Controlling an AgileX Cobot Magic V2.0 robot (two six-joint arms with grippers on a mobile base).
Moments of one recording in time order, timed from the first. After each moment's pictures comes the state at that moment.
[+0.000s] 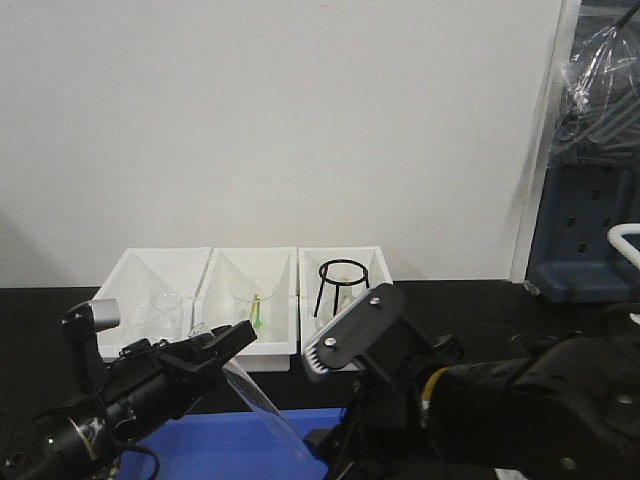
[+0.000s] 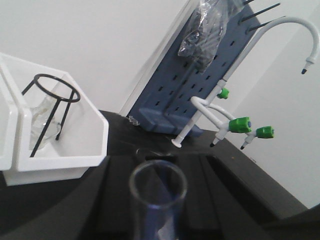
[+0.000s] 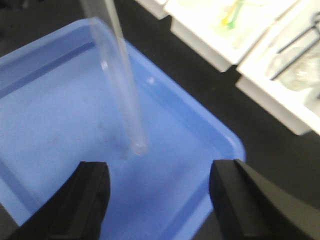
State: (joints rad) left arm -0.36 1.63 -0.75 0.53 -0.91 -0.97; right arm 0.66 1.49 -1.12 -0.12 0.44 -0.16
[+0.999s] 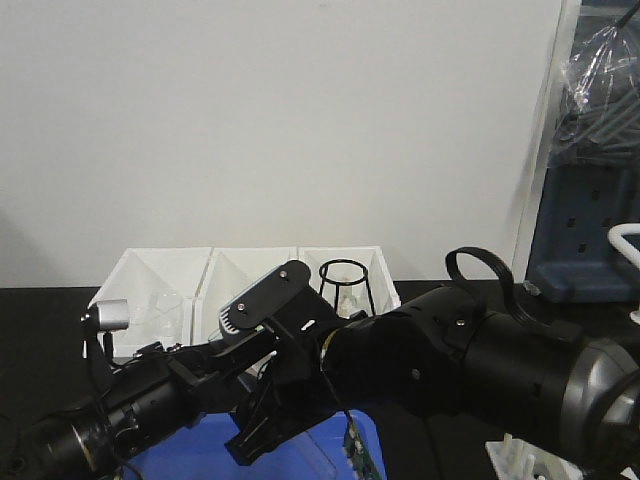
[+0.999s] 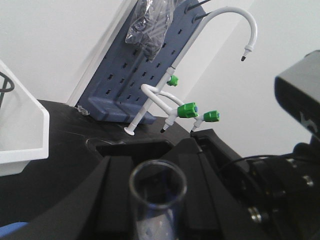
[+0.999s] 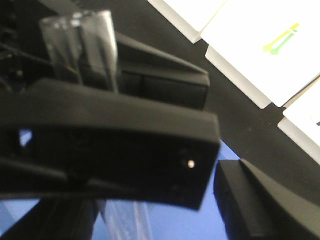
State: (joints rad) left arm -0.36 1.63 -0.76 0.69 -1.01 -1.10; right arm 0.68 1.73 -1.41 0.00 0.50 -0.25
